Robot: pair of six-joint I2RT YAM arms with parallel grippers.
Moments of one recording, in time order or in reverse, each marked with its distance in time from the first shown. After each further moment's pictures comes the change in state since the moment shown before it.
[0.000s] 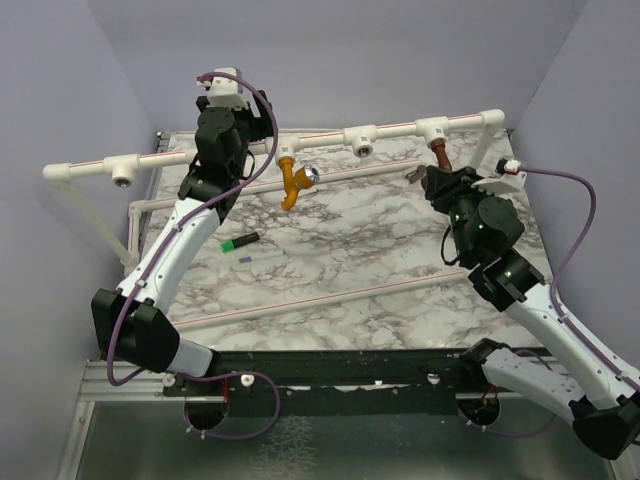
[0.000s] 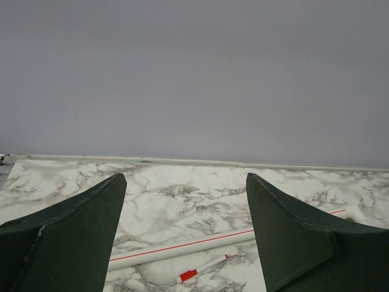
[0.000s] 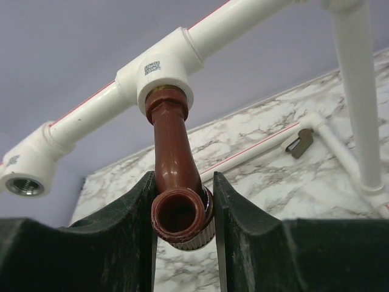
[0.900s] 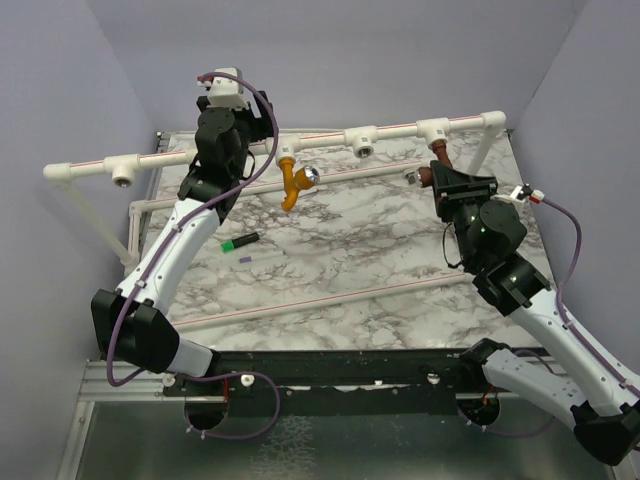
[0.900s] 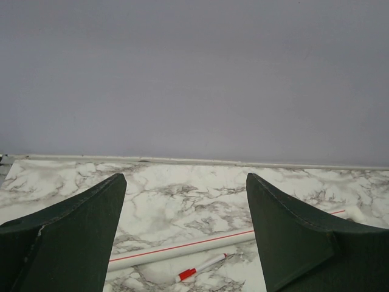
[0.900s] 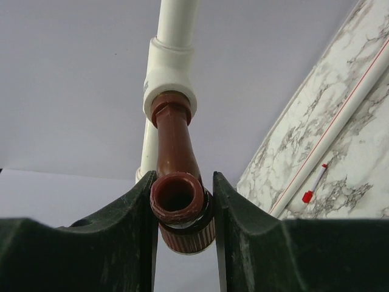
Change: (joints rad) left arm -0.002 -0.003 0.000 -0.004 0.006 -0.001; right arm -0.003 -0.042 -0.011 -0.088 0.004 0.878
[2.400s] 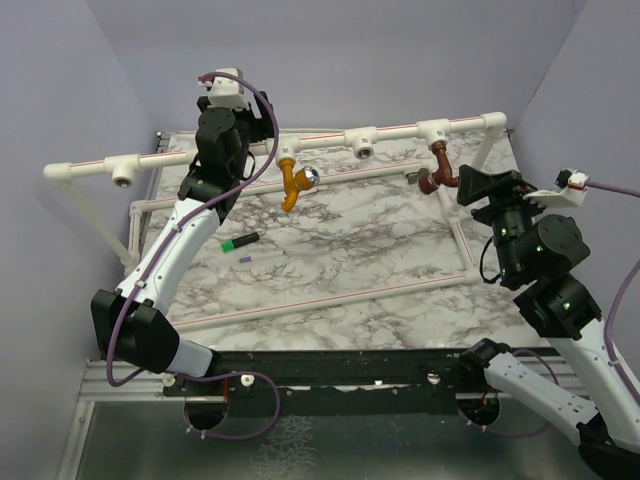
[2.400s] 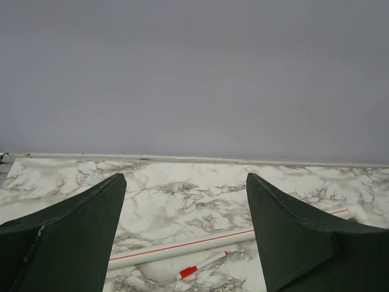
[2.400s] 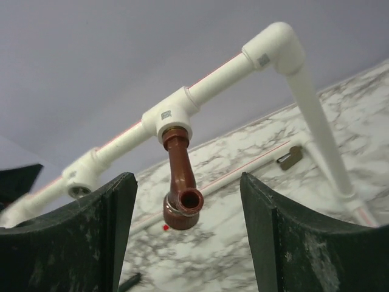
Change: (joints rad) left arm -0.003 0.000 0.002 -0.013 0.000 0.003; right arm 0.000 -0.140 0.171 -0.220 0.019 -0.726
